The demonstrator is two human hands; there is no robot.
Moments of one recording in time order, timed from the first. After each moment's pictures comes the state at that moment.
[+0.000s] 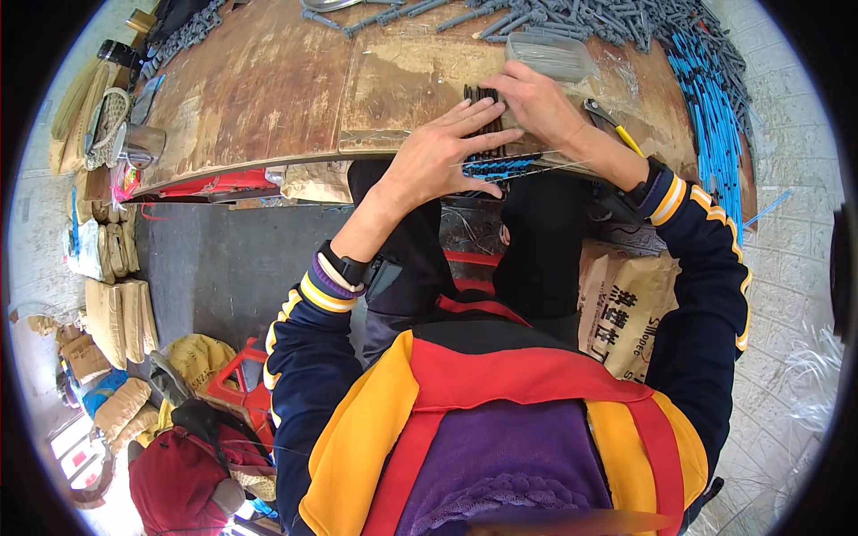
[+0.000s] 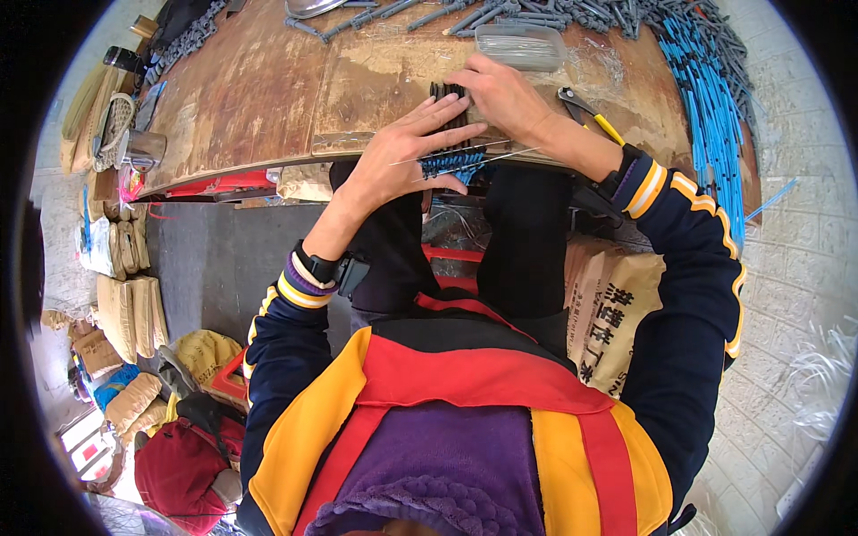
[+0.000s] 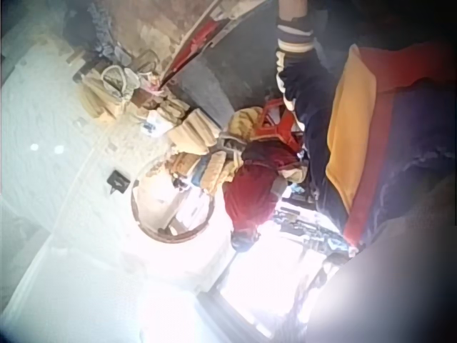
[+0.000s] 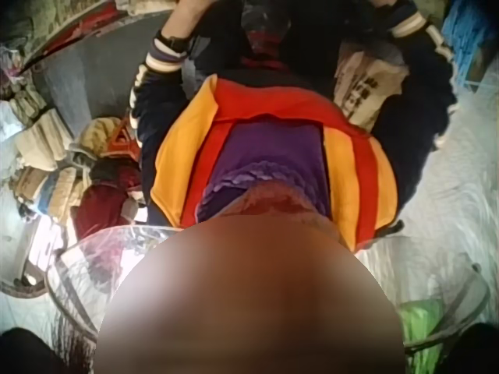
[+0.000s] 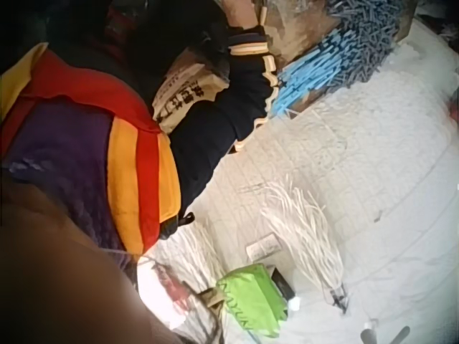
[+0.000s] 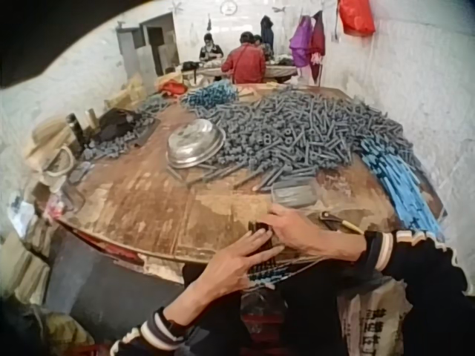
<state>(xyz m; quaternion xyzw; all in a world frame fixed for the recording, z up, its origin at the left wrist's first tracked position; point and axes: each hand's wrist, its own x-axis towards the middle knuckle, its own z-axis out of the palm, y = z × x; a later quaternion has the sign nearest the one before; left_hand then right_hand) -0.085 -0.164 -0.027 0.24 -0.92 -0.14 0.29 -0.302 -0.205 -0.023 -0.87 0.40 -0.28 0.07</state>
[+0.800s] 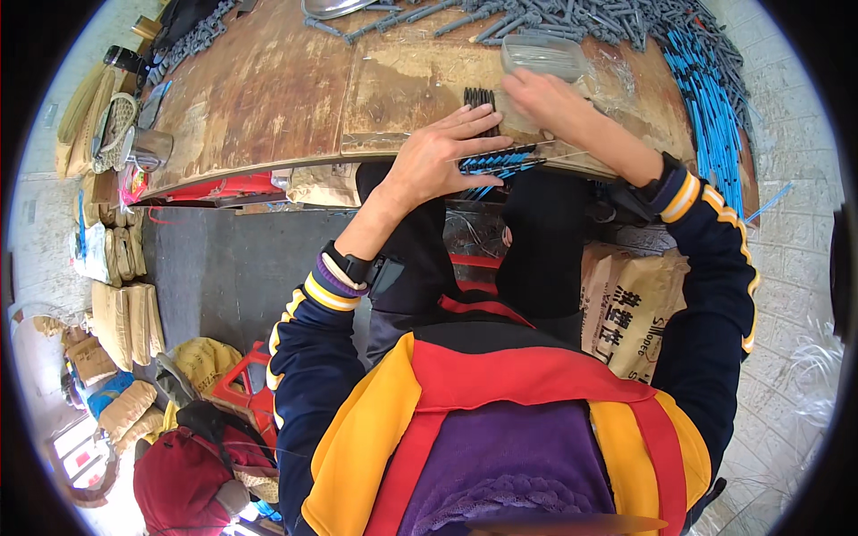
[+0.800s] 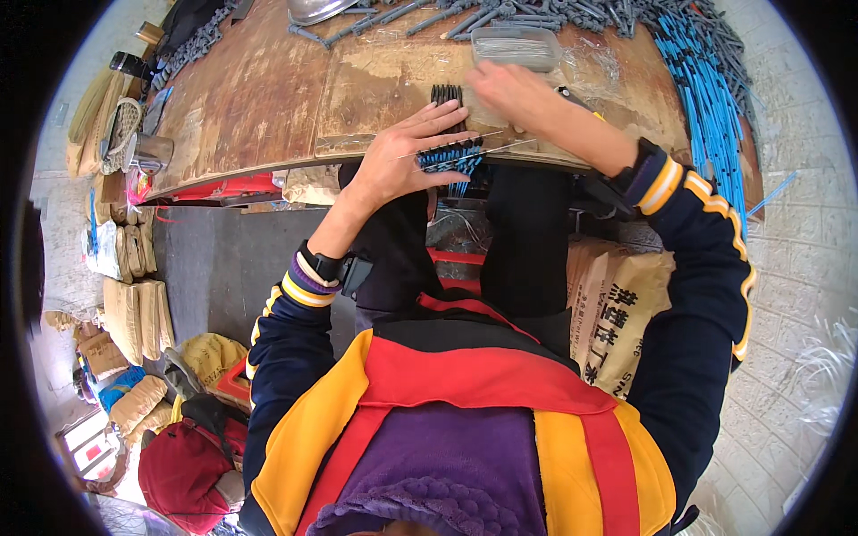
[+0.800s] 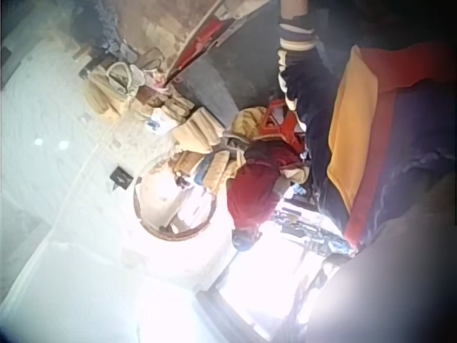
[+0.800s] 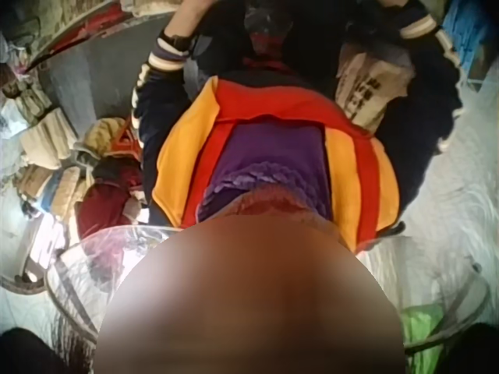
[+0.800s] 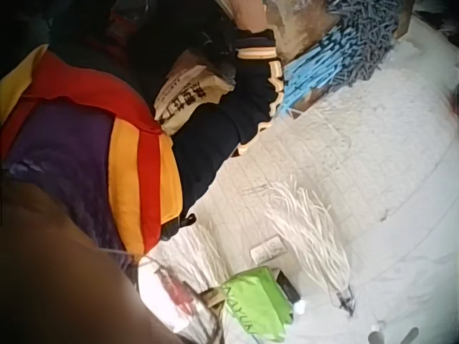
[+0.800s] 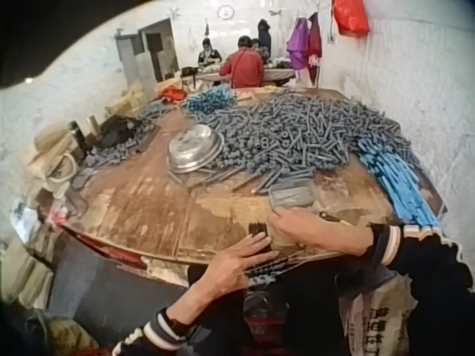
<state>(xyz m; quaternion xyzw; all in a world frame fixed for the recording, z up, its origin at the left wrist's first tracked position) -0.087 -0.164 -0.029 0.23 -0.91 -0.14 0.31 -0.314 -0.212 -0.013 -0.90 0.43 -0.07 -0.02</state>
